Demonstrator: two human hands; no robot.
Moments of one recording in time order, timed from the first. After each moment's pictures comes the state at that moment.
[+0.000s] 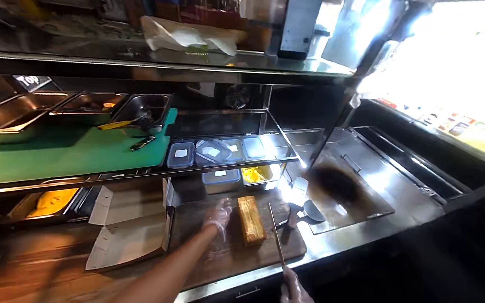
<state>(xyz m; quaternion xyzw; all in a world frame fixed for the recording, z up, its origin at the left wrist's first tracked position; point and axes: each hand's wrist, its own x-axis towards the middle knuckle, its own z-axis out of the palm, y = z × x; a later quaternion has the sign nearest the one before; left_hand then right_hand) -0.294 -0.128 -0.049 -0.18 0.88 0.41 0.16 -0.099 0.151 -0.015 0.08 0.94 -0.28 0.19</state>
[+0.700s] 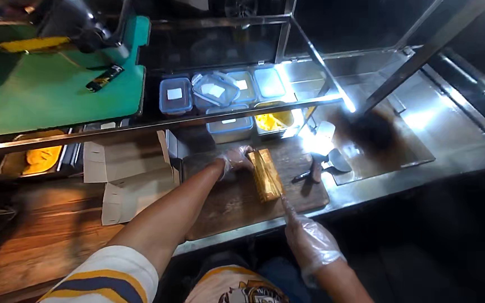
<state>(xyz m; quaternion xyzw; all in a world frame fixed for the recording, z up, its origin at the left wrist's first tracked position) -0.362 -0.155 -0.087 0.02 0.81 0.48 0.33 -0.191 0.077 0.060 0.01 0.91 -0.06 0.42</state>
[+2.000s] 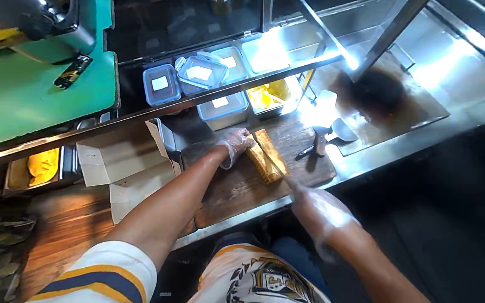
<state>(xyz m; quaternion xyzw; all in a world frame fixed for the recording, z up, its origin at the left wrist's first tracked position) -0.365 -0.148 -0.079 0.01 0.90 0.33 0.28 -0.194 0.080 0.063 0.01 0.91 -0.09 0.40</state>
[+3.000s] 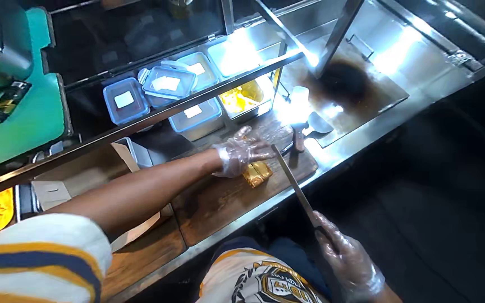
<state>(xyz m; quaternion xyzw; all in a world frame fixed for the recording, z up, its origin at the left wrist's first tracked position) -0.363 -0.099 -0.050 0.56 0.80 -0.01 0.20 -0.045 0.166 -0.005 0.03 0.94 -0.35 0.02</state>
